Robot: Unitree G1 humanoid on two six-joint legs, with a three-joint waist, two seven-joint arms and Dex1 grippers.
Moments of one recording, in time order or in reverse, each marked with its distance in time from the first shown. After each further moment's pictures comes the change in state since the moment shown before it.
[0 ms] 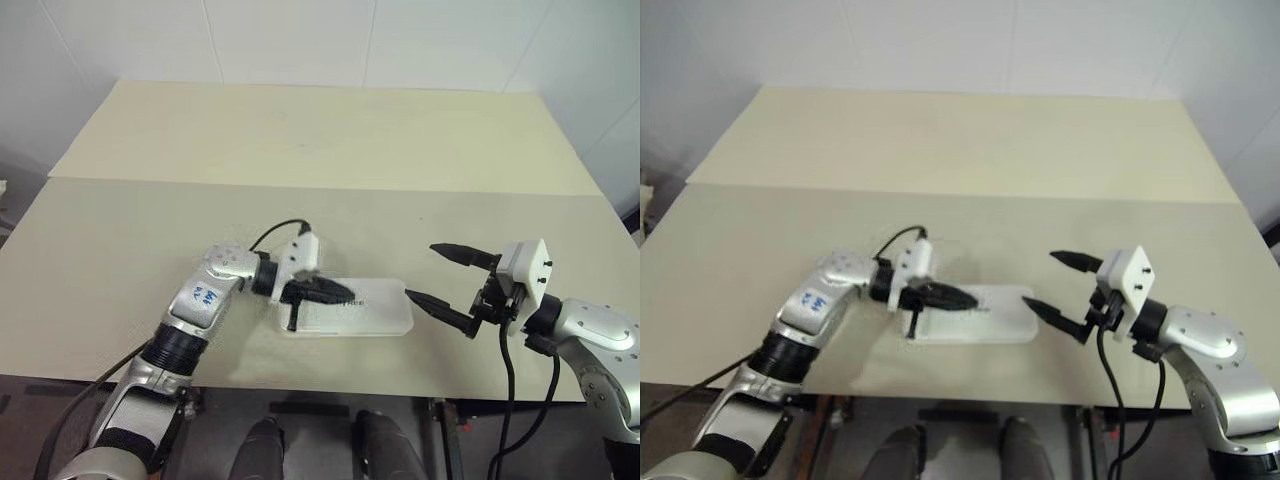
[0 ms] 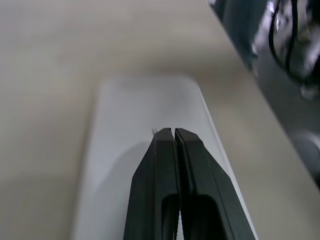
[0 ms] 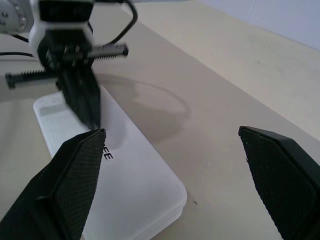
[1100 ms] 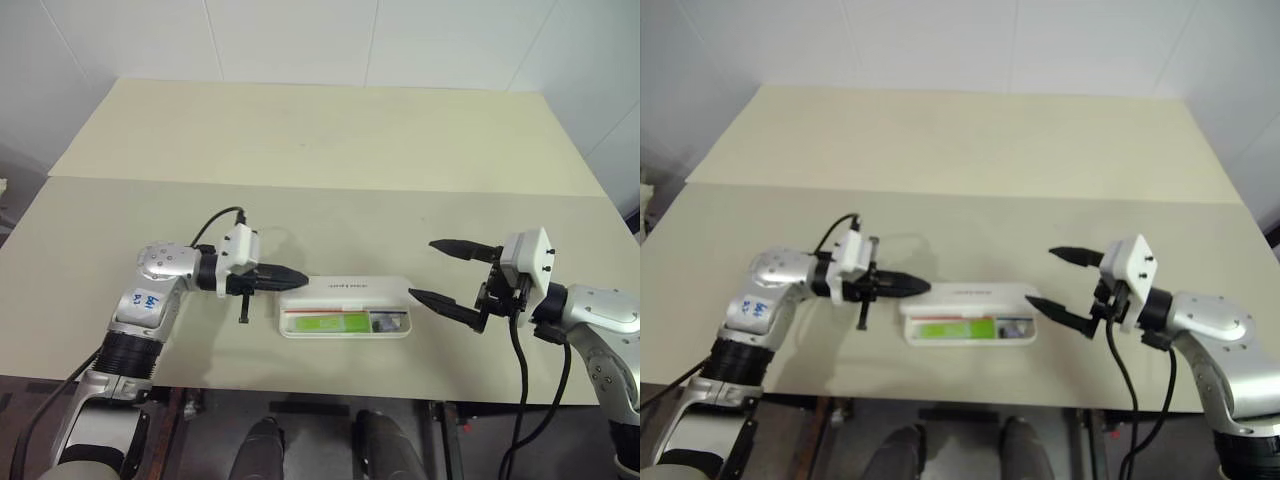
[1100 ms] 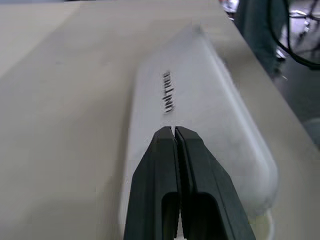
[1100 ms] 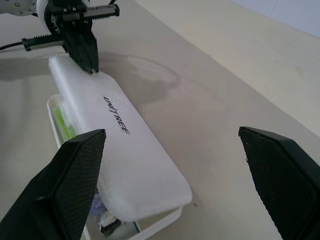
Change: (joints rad) left arm 0.078 0.154 0.038 0.056 -0.002 -0.253 -0.149; right arm -0.071 -0.035 -0.002 0.035 0.001 0.055 0.089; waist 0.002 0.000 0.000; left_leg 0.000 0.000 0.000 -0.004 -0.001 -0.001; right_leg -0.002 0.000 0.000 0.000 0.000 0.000
